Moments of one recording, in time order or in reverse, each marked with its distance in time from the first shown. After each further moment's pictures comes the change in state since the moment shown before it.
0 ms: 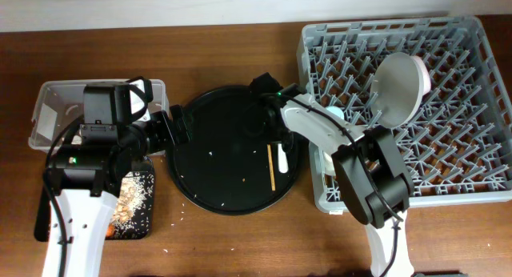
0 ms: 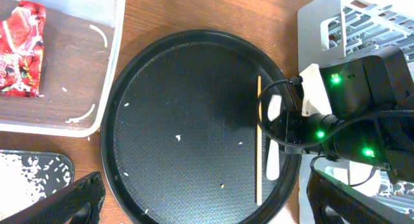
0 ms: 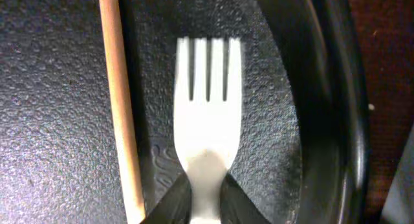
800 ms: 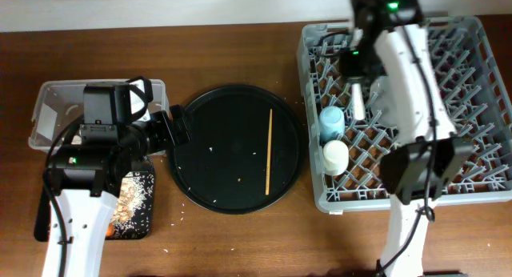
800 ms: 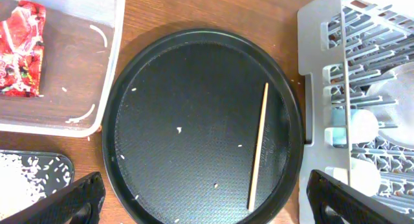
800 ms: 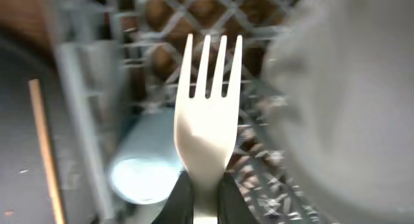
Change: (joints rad) left arm 0.000 0.000 0.000 0.000 0.000 0.000; right arm -0.438 0.046 0.793 -0.717 -0.040 -0.366
